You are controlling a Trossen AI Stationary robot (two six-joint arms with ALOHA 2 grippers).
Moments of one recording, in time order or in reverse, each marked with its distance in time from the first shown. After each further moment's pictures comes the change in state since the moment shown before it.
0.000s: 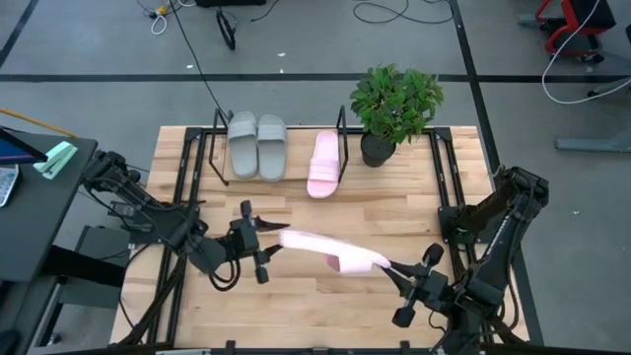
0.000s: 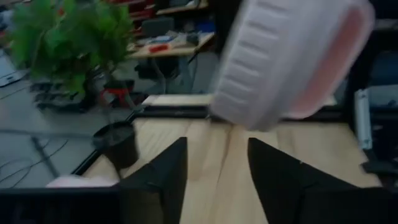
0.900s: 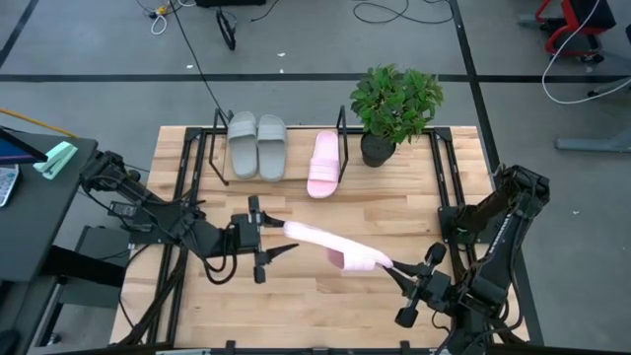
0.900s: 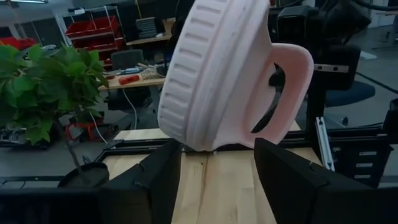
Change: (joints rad) left arm 0.057 -0.024 0.000 0.173 0.206 0.161; right arm 0.014 -0.014 0.000 0.000 0.000 -0.039
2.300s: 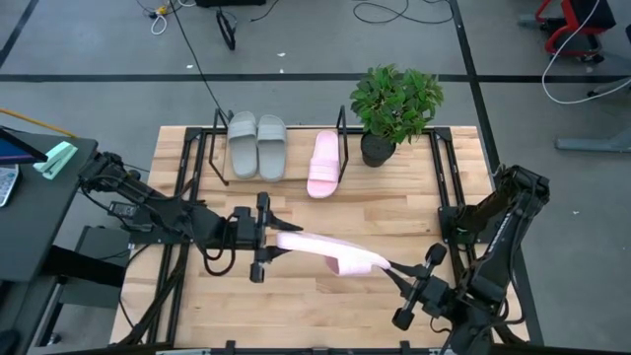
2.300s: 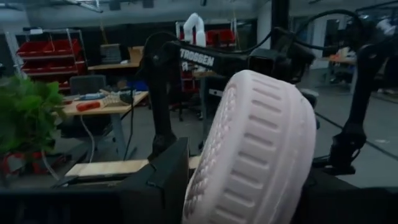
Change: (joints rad) left arm 0.066 -0.001 0.000 0.145 0.243 0.000; right arm -0.018 0.002 0.023 0.176 0.000 -0.328
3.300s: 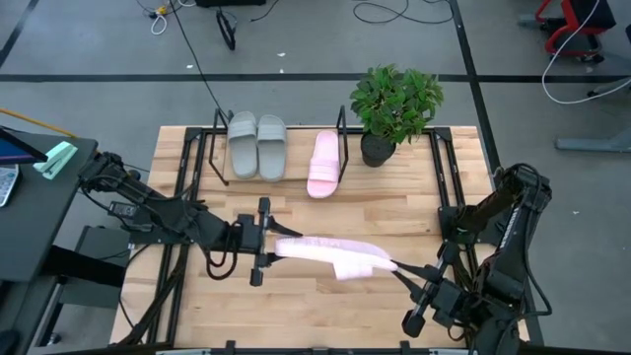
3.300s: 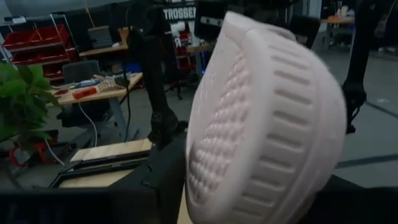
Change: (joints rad) left arm -0.002 0.000 0.001 -0.131 0.009 0.031; right arm 0.037 0.000 0.175 0.000 -0.001 -0.310
